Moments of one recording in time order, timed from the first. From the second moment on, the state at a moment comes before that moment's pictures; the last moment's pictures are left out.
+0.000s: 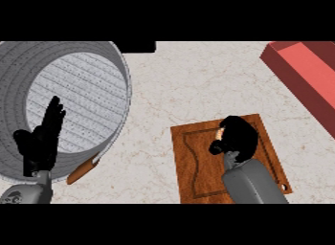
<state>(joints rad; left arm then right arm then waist) -0.08 0.24 0.00 -1.40 0.07 0.24 0.03 -0.32 -0.01 0.32 -1.35 0.99 0.01 1.13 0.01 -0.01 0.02</state>
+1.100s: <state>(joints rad) -0.09 0.21 0.01 -1.41 0.03 0.21 0.03 -0.82 -0.07 0.10 -0.86 1.05 -0.02 0.95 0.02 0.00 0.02</state>
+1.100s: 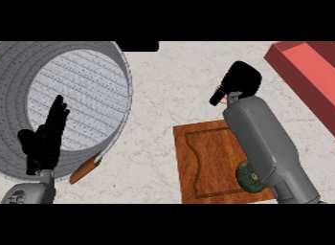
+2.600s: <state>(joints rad) -0.06 0.19 0.04 -1.43 0.00 0.19 0.04 -0.97 -0.45 -0.11 -0.98 1.13 -0.05 0.82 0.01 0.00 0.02</state>
